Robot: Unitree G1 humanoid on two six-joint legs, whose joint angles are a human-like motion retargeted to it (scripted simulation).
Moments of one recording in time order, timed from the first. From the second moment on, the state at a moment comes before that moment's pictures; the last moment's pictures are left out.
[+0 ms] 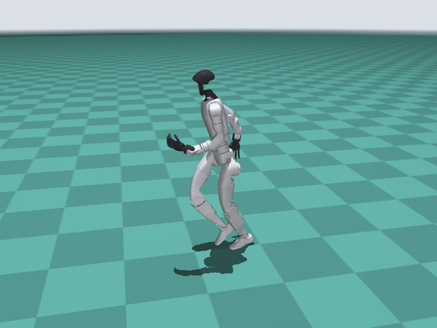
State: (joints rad) left arm -0.11 0.09 0.04 0.19 -0.74 -0.46 -0.62; right arm 0.72 -0.09 -0.17 1.07 -0.06 -0.59 0.26; waist -0.29 0.01 0.03; left_leg -0.24 -0.07 0.09 0.52 -0.41 0.14; right_leg -0.76 -0.03 -0.32 1.21 0.03 -0.14
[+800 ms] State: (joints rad) left arm 0.00 0.02 0.03 0.18 -0.76 -0.46 -0.59; right arm 0.60 -0.18 0.08 0.48 -0.01 -0.61 0.18; waist -0.12 -0.03 -0.15; left_leg -0.22 -0.16 0.03 0.52 -0.34 0.23; right_leg -0.44 -0.01 -0.27 1.11 0.01 -0.02
